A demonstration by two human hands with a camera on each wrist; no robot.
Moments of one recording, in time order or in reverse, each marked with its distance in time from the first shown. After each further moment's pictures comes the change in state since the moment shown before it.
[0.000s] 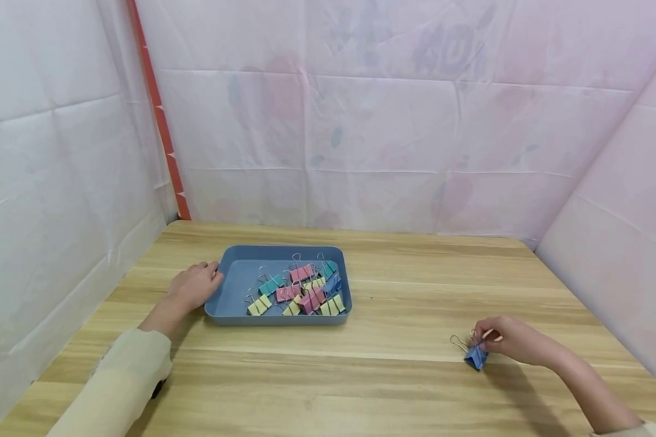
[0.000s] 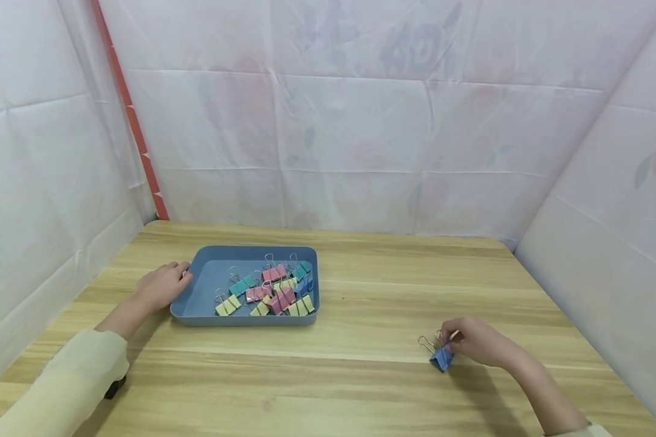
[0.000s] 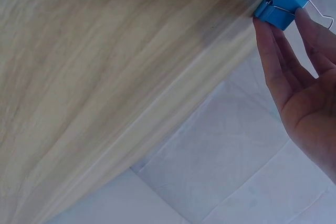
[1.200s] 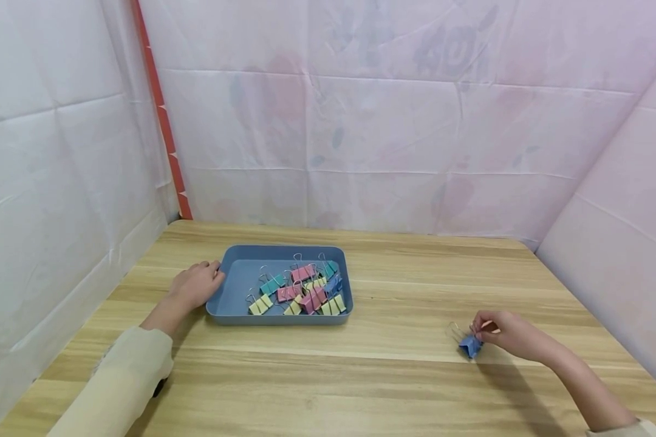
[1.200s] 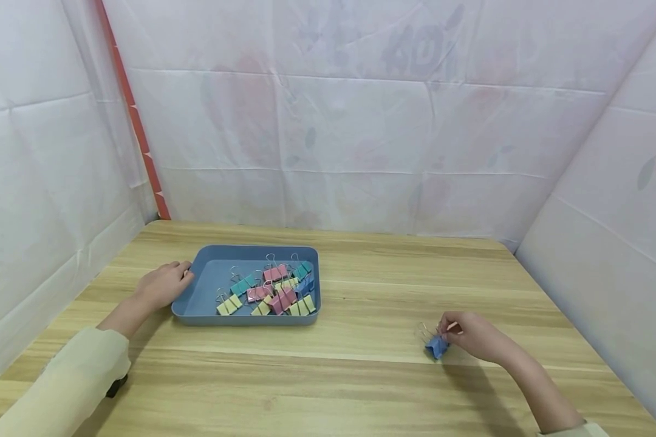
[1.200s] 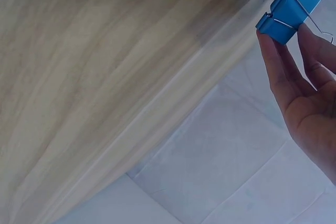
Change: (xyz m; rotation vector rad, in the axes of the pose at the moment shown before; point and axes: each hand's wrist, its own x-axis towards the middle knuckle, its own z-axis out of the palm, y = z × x) left_hand -0.004 0.001 -0.002 -0.018 -0.002 -0.002; right_hand 0.007 -0.005 0.000 -0.011 0.126 -0.004
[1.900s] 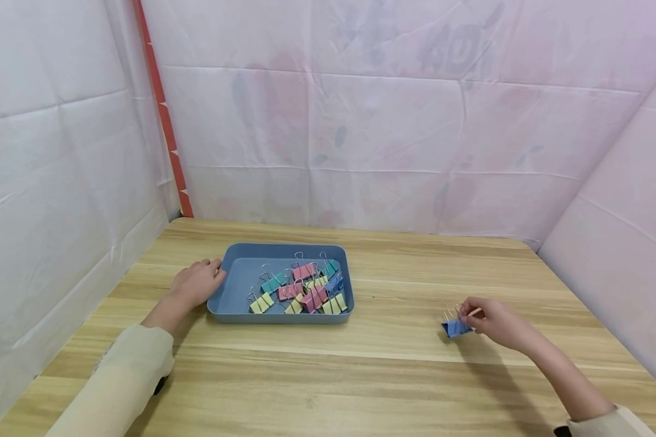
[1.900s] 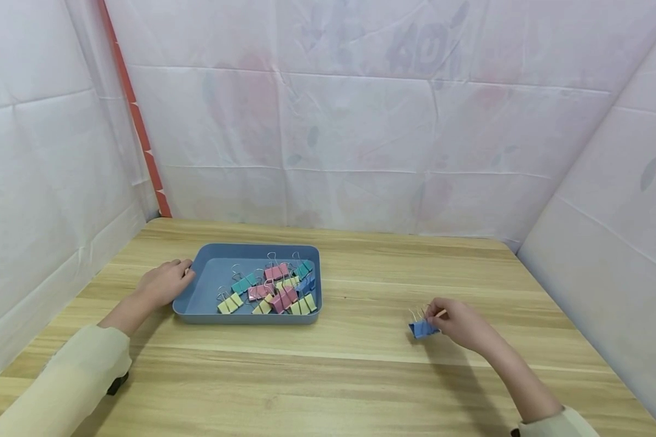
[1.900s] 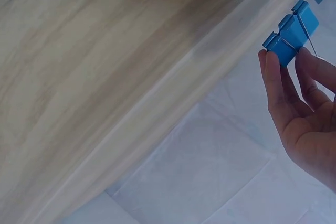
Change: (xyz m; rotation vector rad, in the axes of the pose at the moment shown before) left_hand 0.005 -0.004 0.004 0.020 -0.002 -0.002; right_hand 0.025 -0.022 0.003 -0.032 0.053 0.276
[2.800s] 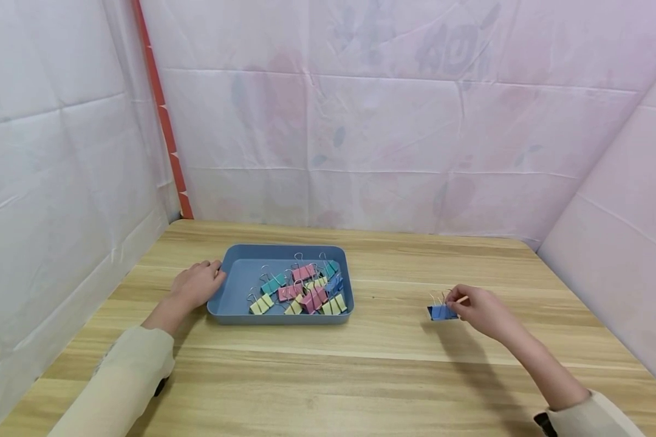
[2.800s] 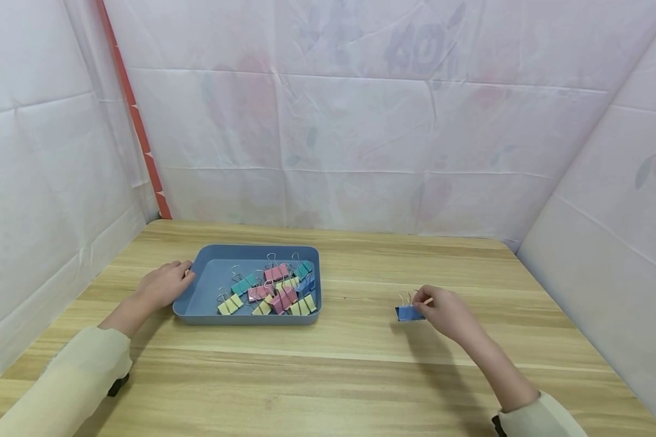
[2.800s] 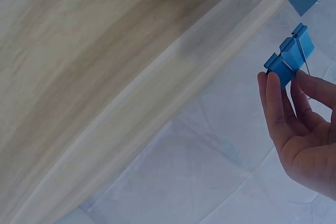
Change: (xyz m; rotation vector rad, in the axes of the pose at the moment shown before) left_hand -0.001 0.000 0.000 -0.009 -0.013 -0.009; right_hand 0.019 -0.022 0.007 -0.071 0.147 0.079
